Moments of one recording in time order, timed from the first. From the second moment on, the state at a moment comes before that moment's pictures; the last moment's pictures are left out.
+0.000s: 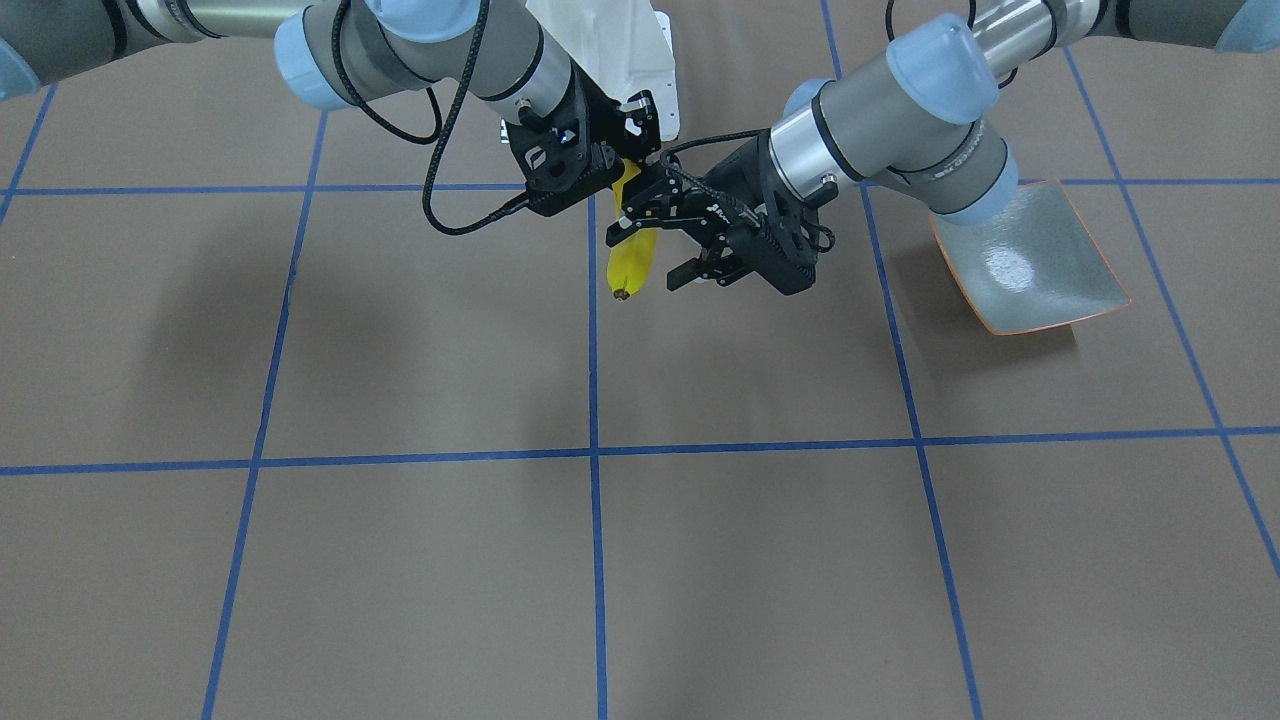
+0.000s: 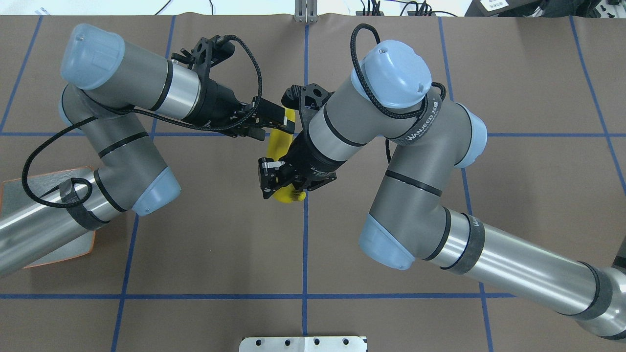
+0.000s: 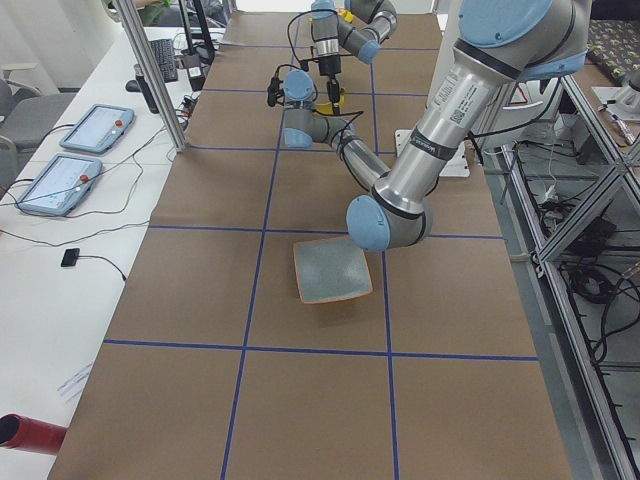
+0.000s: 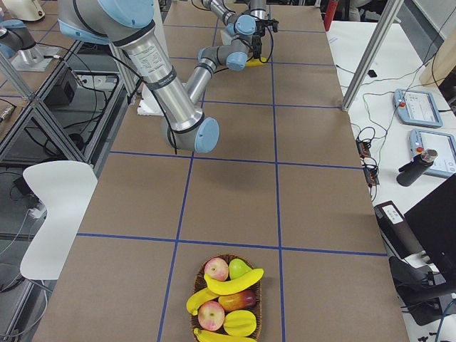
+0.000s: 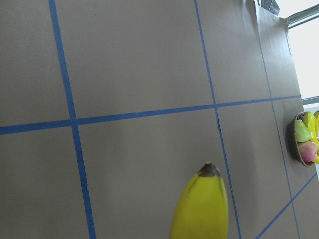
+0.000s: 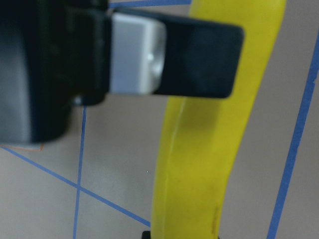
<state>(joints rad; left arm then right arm) -0.74 -2.19 -1.59 -2.51 -2.26 -1.37 0.58 -0.83 1.73 -1.26 2.28 1.24</state>
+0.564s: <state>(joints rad) -0.72 -2.19 -1.58 -2.51 -2.26 -1.37 0.58 -0.83 1.73 -1.26 2.28 1.24</state>
